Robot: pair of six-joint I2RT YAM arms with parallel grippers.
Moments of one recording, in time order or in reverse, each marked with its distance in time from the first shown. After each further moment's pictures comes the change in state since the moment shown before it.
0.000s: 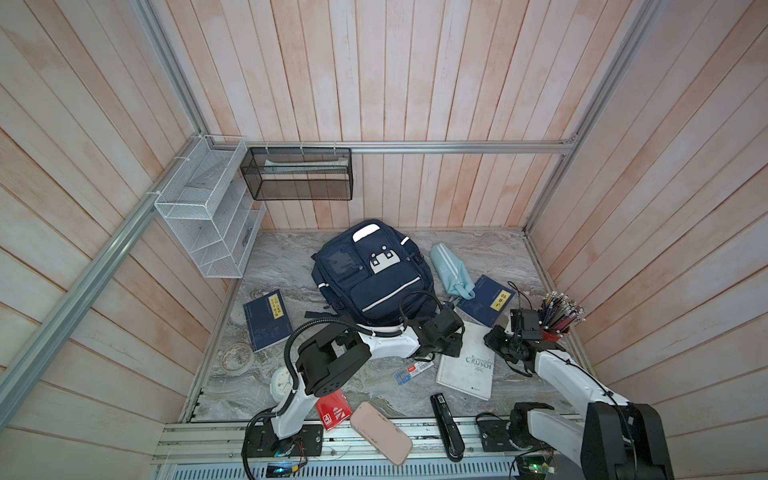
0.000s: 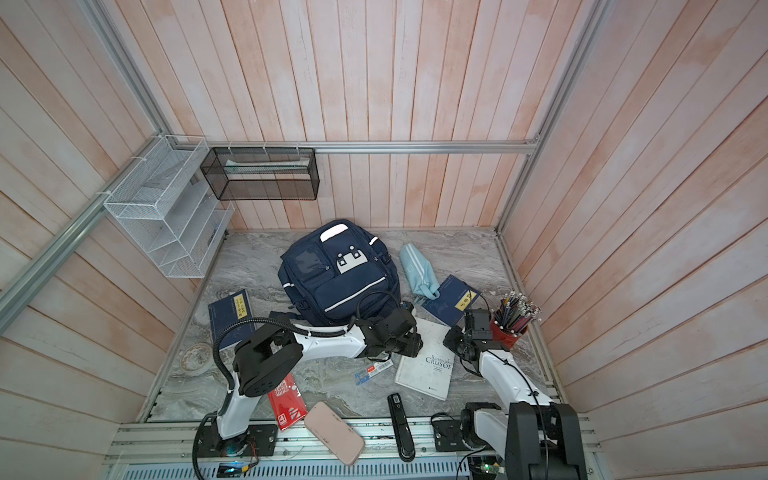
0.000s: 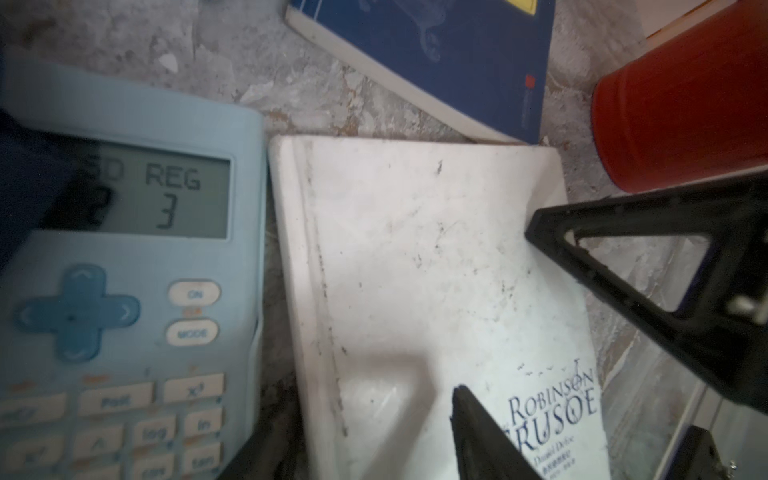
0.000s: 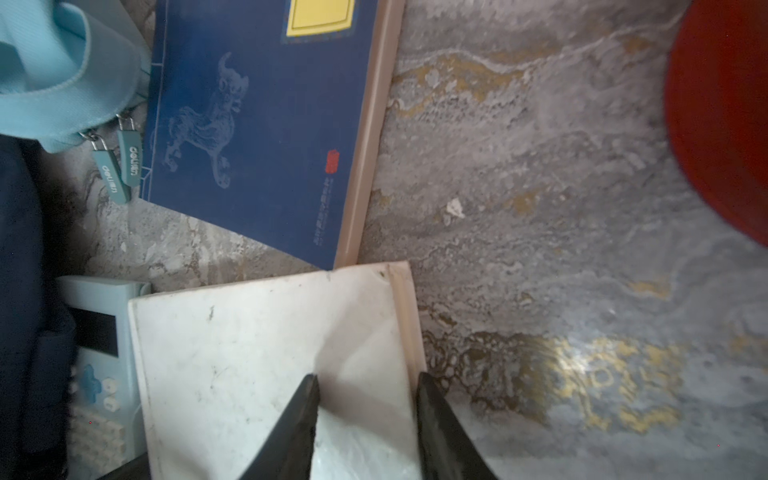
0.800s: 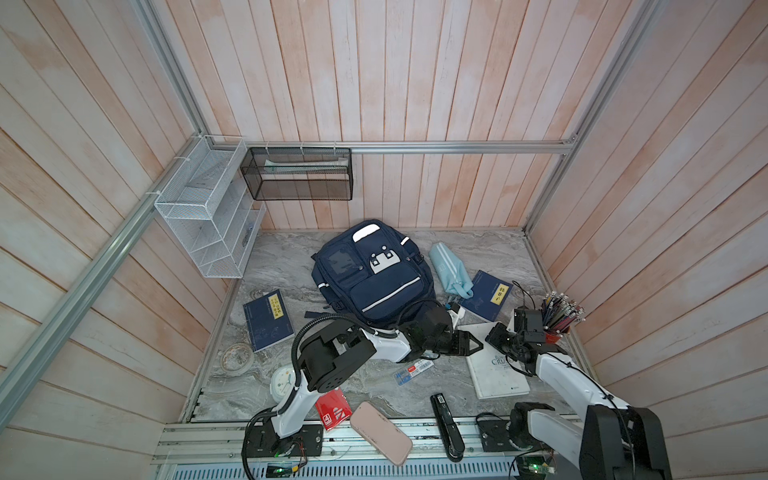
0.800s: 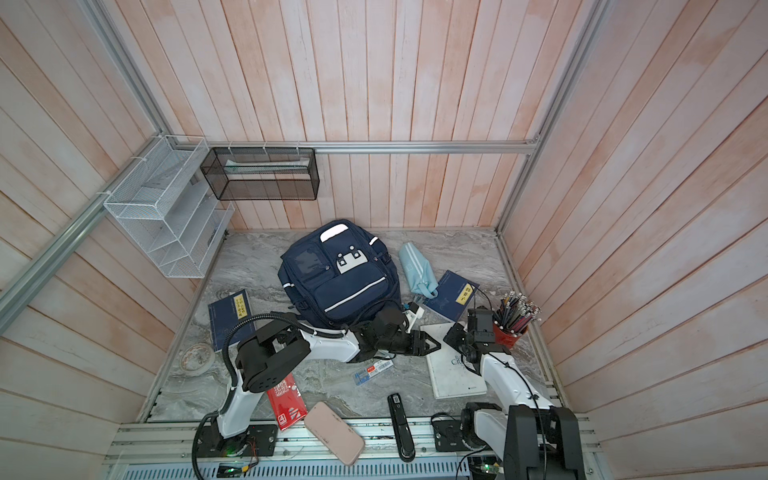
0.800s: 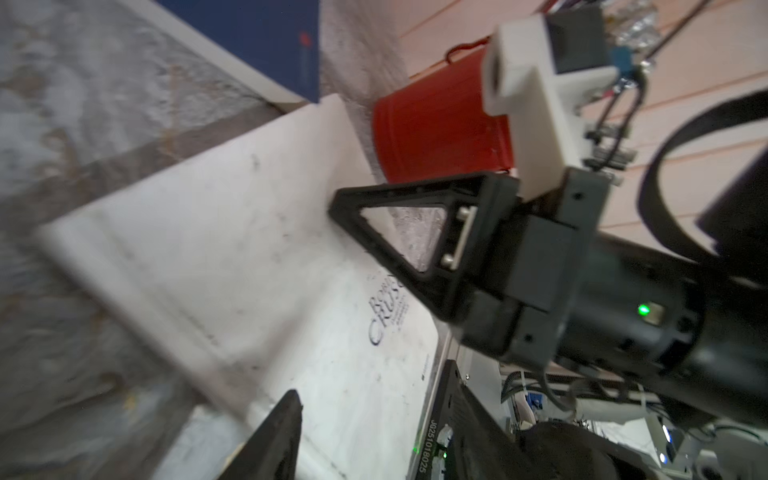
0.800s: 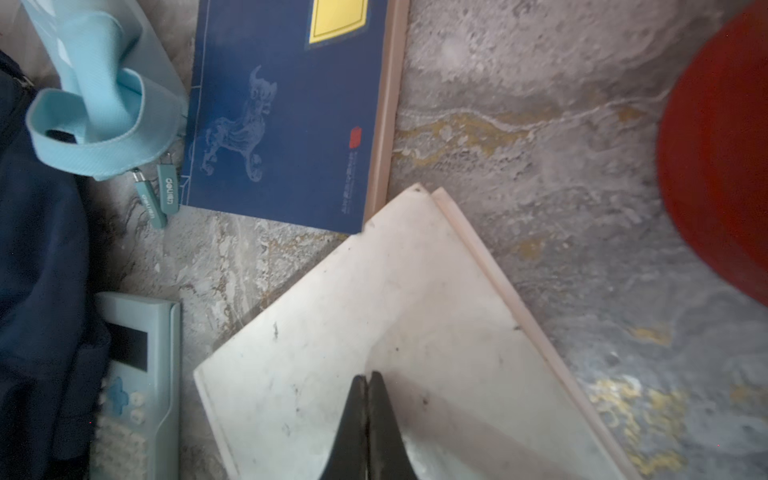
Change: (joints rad) left arm 0.034 0.024 -0.158 0.621 0.420 -0.256; right arm -0.024 -0.012 -0.022 0.080 -0.045 -0.023
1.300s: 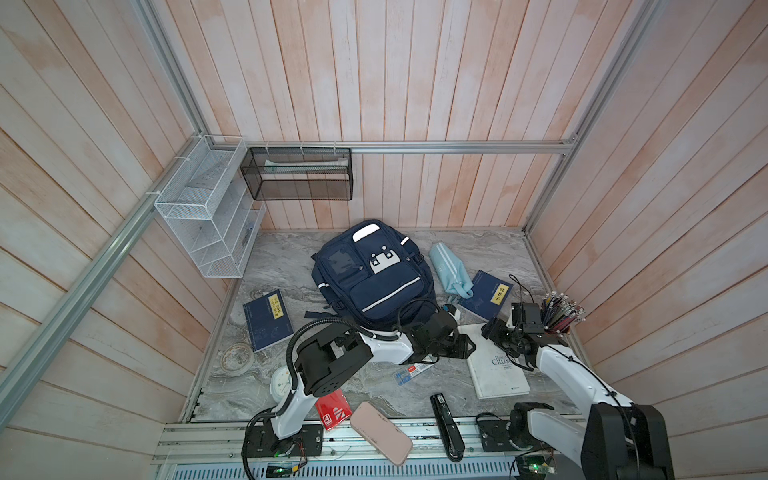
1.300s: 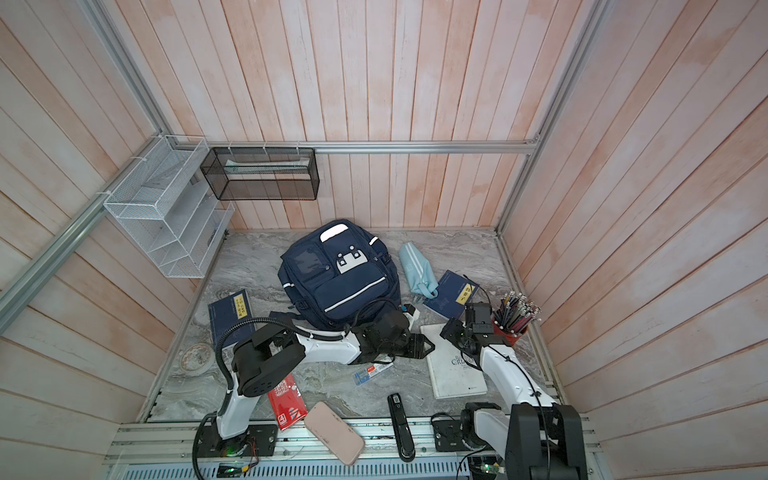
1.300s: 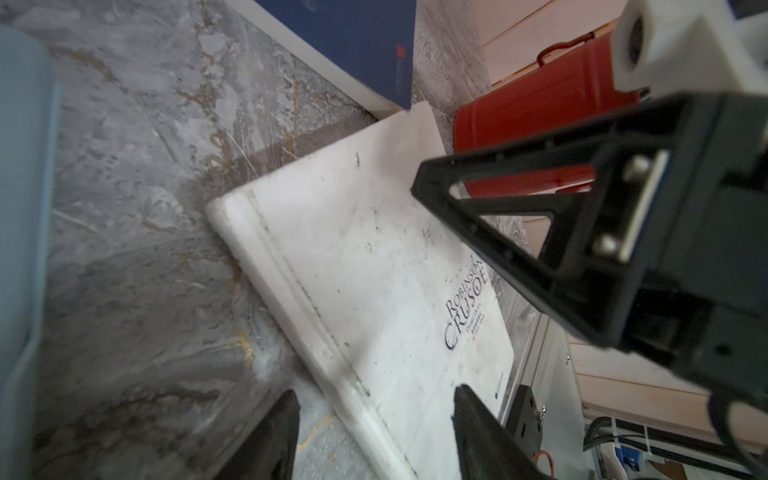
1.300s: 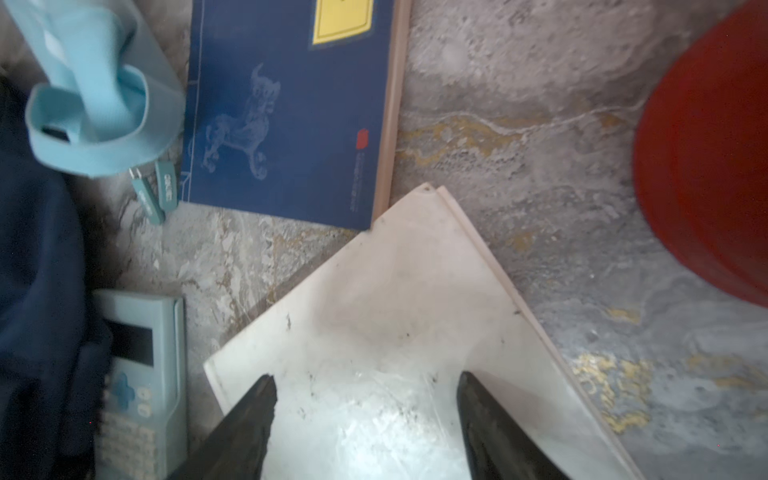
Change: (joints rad) left arm -0.032 -0.040 0.019 -0.251 -0.224 0.084; right arm 0.024 0.053 0.121 -0.140 0.102 0.011
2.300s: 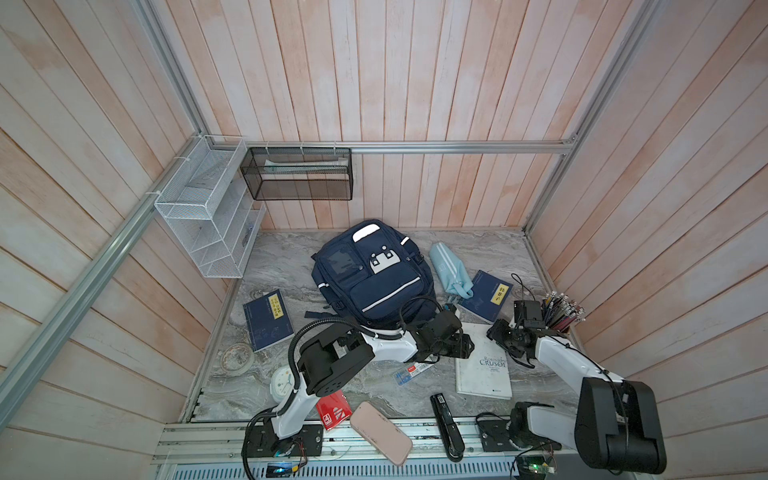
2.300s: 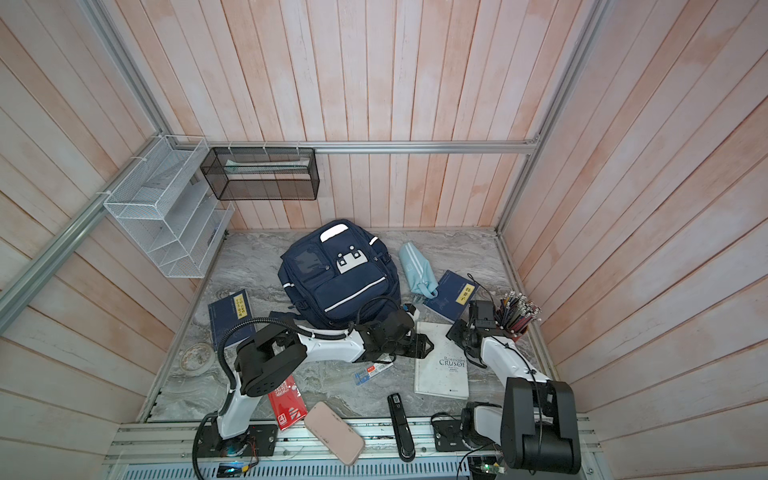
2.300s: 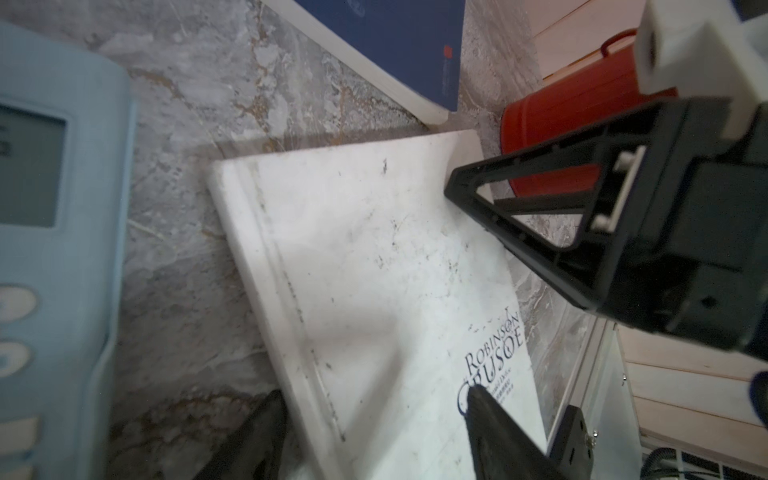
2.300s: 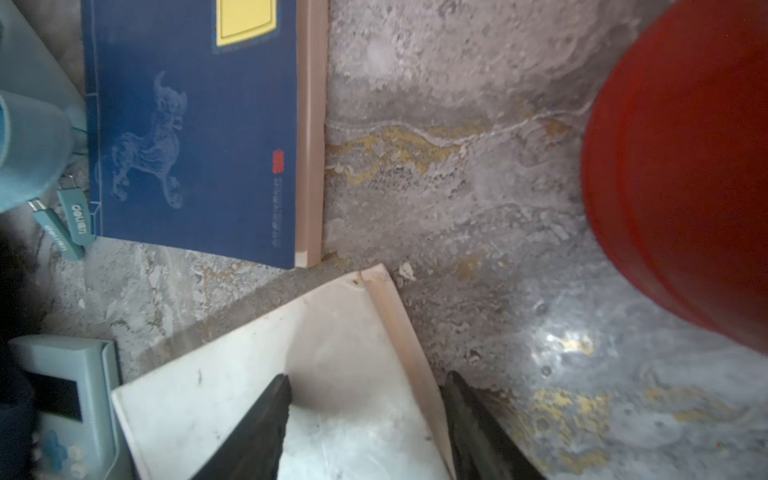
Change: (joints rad) left arm 0.001 0.030 0.068 -0.126 -0.055 0.028; right arm -0.059 0.092 -0.006 0.026 -0.028 -0.021
